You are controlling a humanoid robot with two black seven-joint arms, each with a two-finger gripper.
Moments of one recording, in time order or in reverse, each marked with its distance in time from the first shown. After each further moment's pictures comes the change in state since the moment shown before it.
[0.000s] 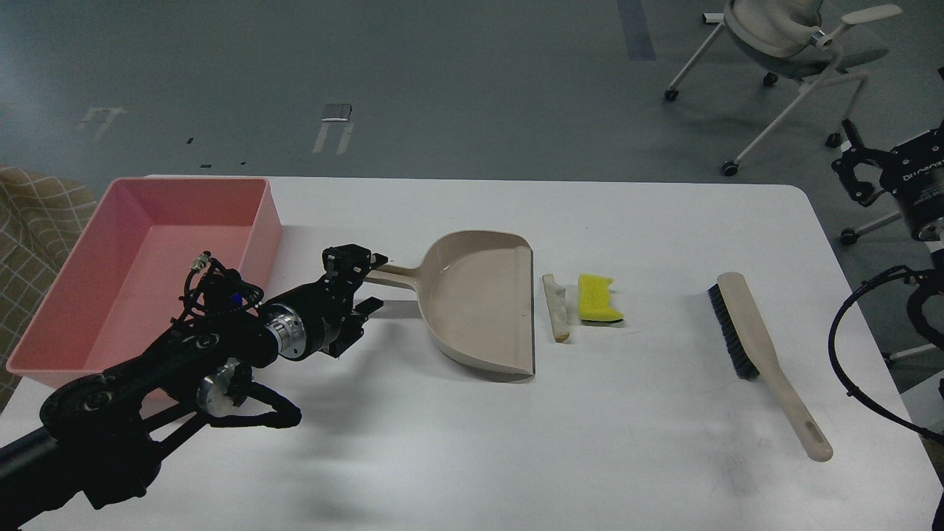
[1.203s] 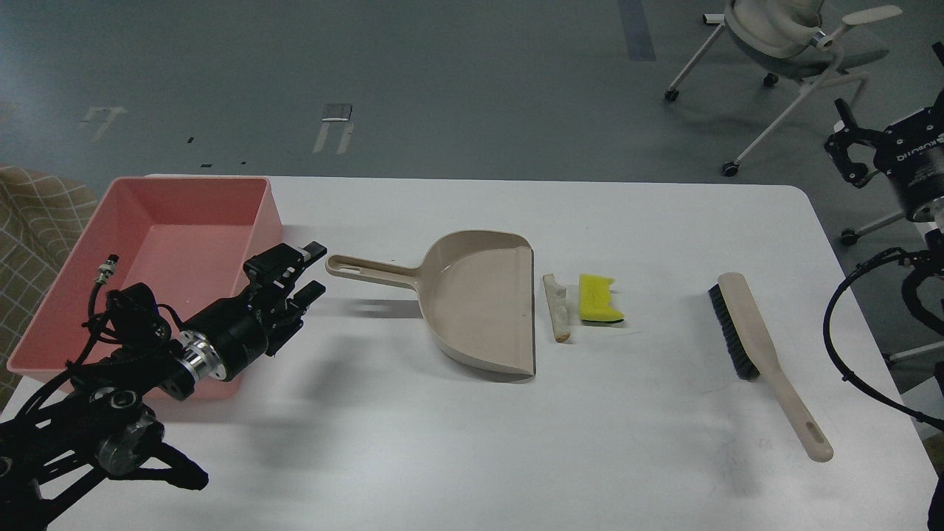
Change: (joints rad) left arm 0.237 0.233 -0.089 -0.156 0.157 -0.107 -0.355; right arm 0.037 0.004 -0.017 0.004 0.000 0.000 0.000
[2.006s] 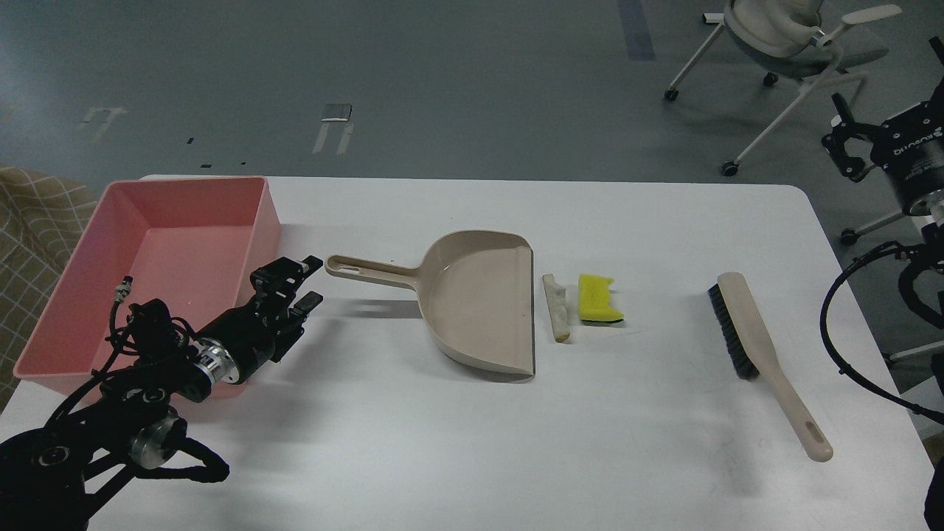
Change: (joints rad) left arm -0.031 -0.134 -0.005 0.289 0.013 -0.069 -0.073; right arm 0.033 0.006 -0.012 -0.022 0.000 0.000 0.000
